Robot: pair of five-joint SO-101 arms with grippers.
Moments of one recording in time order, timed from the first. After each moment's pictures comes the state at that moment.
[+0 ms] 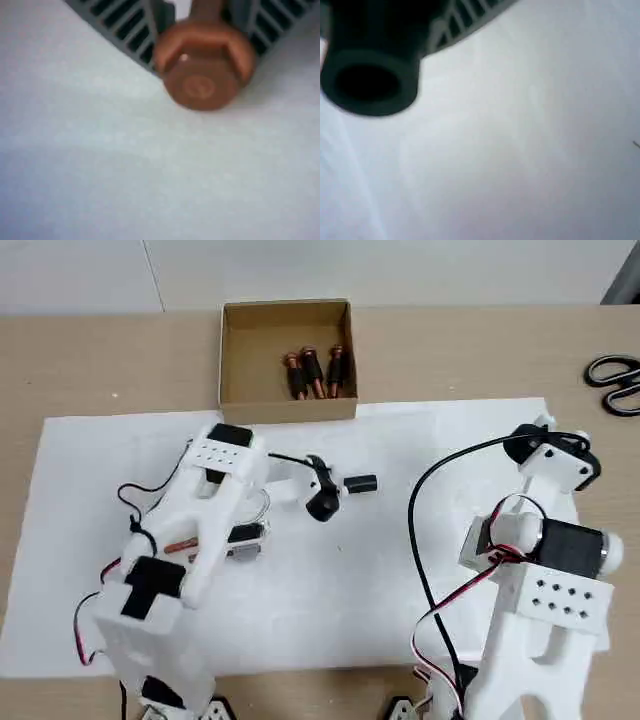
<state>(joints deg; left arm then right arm) 10.6 18.8 11.4 89.9 -55.2 12.2 -43.6 30.3 96.7 -8.4</state>
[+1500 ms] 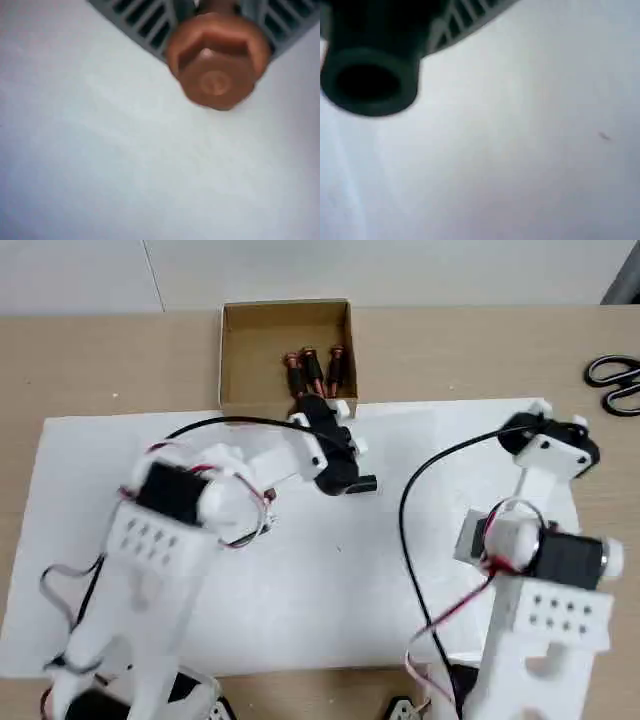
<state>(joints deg) 18.4 -27.5 11.3 96.2 -37.8 6.9 -47.4 25.1 97.6 -8.4</state>
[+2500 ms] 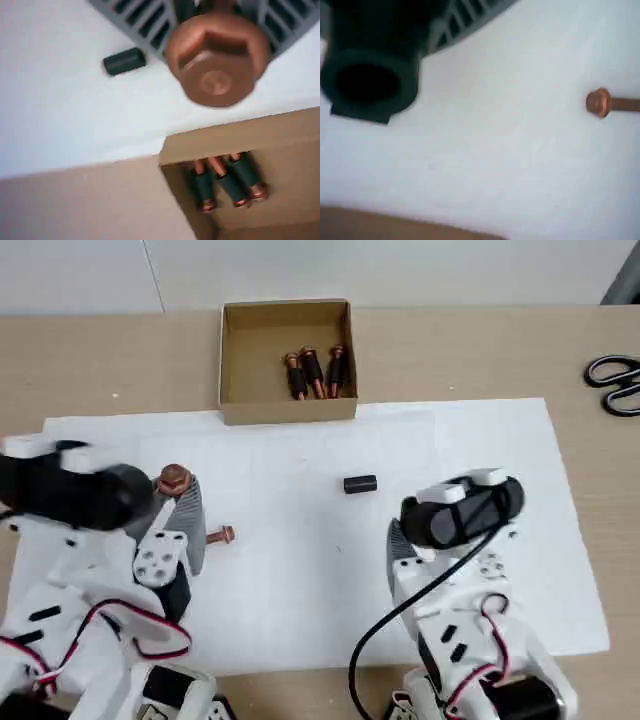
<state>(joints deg) 12.7 -69.6 19.0 84.3 13.8 -20.6 -90.5 52.5 73.5 -4.4</state>
